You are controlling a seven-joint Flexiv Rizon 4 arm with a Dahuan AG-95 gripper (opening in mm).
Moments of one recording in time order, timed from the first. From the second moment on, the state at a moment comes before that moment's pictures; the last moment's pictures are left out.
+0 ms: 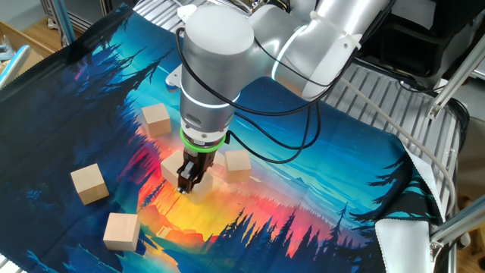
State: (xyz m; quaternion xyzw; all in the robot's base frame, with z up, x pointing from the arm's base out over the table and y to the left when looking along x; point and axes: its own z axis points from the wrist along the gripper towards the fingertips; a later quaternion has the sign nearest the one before) arm 0.574 -0.010 0.034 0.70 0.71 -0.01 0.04
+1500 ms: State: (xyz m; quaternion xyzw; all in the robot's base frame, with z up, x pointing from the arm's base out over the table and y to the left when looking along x) arm 0.563 -0.017 0.090 0.51 0.86 -0.03 0.01
